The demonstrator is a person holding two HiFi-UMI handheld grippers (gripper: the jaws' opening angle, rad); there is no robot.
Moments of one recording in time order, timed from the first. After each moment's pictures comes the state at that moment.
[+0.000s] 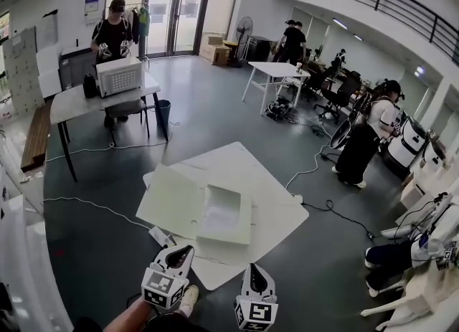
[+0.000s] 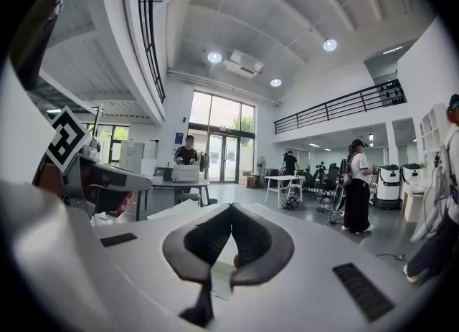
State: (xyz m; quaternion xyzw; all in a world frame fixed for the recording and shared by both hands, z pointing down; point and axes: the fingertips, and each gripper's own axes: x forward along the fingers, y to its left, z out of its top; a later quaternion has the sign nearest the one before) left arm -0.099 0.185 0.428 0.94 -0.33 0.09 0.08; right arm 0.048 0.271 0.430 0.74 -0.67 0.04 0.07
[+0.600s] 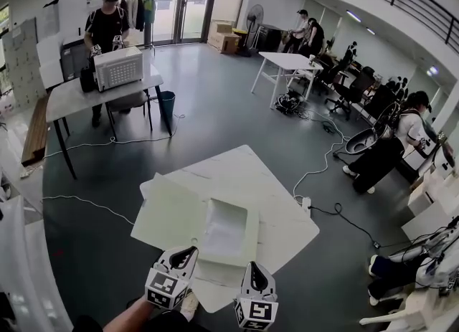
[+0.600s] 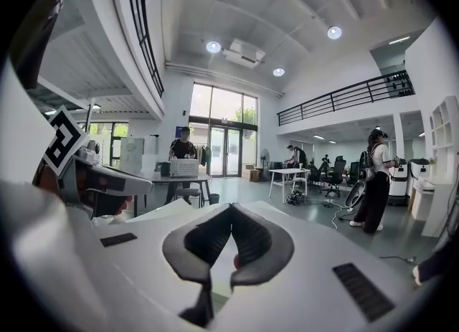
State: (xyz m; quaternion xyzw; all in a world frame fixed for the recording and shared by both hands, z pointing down) left arm -0.041 -0.031 0.446 0.93 -0.33 0.12 0.11; right arm 0.101 0.042 0.439 0.73 -0.67 0.07 0.09
